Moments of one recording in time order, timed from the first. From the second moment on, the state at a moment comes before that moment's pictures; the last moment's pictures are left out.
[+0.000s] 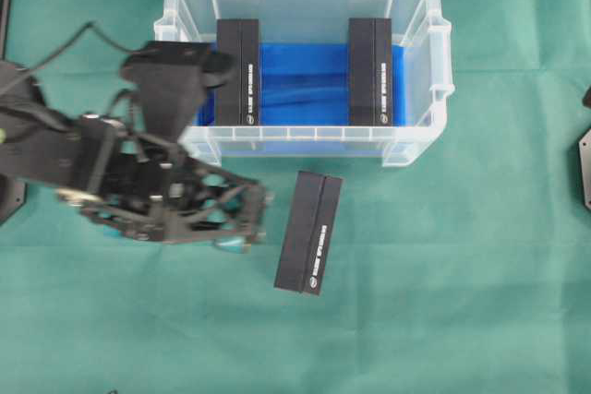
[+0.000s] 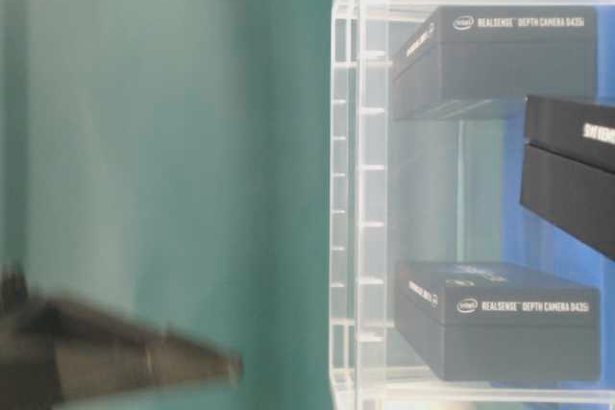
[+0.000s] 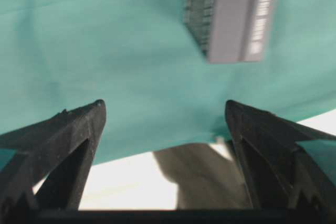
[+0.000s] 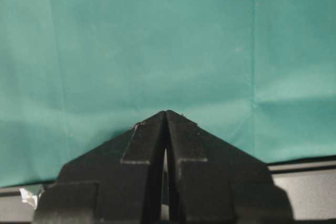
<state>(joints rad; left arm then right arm) -0.22 -0.10 0.11 0.02 1.28 -1.67 0.00 -0.70 0.45 -0.09 1.52 0.20</state>
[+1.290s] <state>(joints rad) 0.02 -0.45 0.44 0.02 1.35 -1.47 0.00 -0.70 0.45 -0.09 1.52 0.20</state>
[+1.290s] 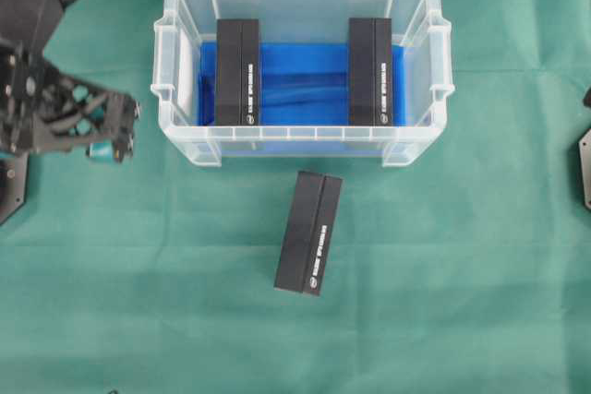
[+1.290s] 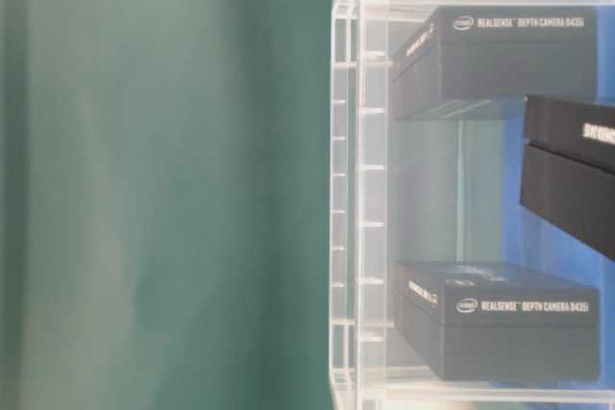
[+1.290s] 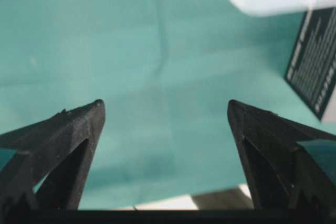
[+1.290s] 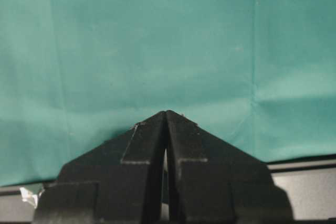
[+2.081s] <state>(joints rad) 0.35 -0.45 0.44 0.02 1.39 -1.18 0.00 -0.70 0.45 -0.09 1.52 0.20</state>
